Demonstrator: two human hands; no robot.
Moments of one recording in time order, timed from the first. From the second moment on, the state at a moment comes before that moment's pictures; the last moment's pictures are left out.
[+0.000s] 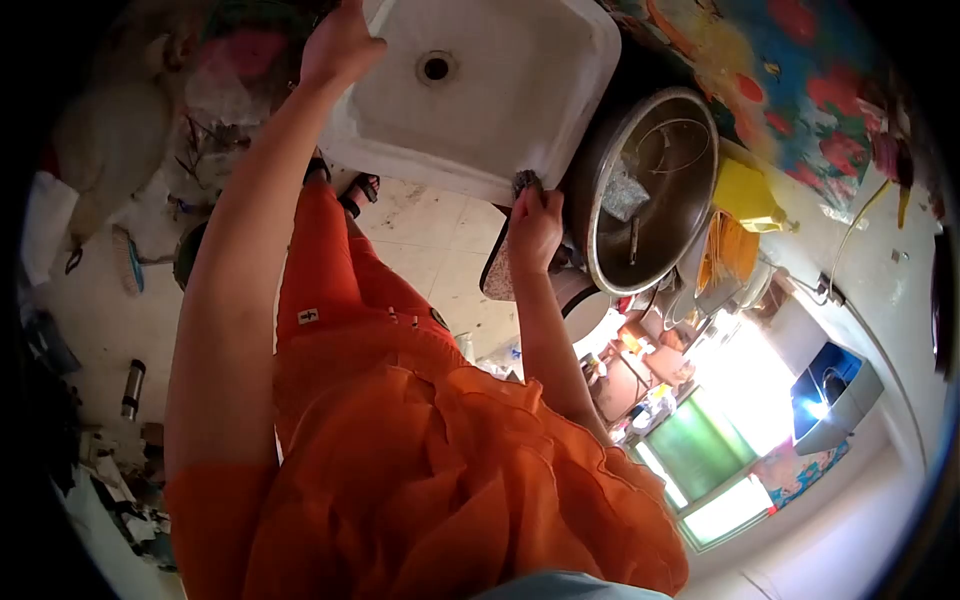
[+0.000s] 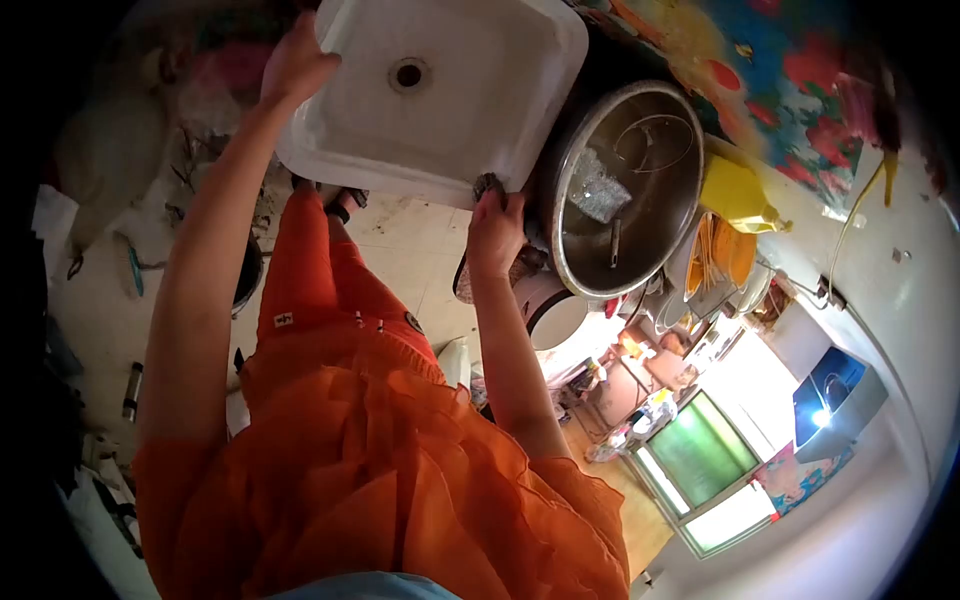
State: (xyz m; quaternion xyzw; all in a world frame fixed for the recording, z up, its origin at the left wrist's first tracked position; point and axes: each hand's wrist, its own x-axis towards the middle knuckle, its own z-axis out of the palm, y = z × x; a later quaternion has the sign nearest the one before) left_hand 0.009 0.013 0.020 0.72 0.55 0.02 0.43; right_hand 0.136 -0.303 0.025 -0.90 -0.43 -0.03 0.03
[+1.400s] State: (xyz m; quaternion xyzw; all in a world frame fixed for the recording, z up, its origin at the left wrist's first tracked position) left_hand 0.004 0.016 -0.016 0.72 0.51 0.09 0.47; right_hand 0.182 -0.184 0.052 -0.74 -0.47 0.29 -0.38
